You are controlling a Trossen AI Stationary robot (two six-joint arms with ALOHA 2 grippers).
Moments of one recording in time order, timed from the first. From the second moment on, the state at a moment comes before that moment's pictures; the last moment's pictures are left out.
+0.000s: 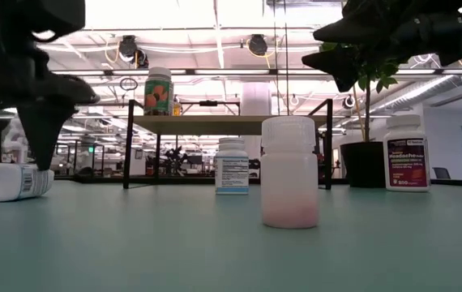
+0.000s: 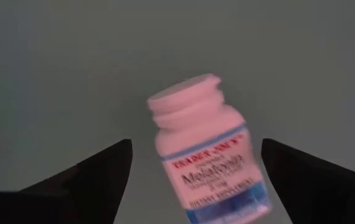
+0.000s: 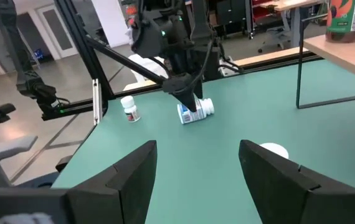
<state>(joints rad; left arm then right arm) -0.36 1.32 0.69 -0.84 -0.11 -1.69 0.05 1.04 0.35 0.55 -0.06 0.26</state>
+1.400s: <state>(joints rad) -0.35 1.32 0.76 0.05 -0.74 -0.81 0.19 1.65 0.59 1.02 0.19 0.28</state>
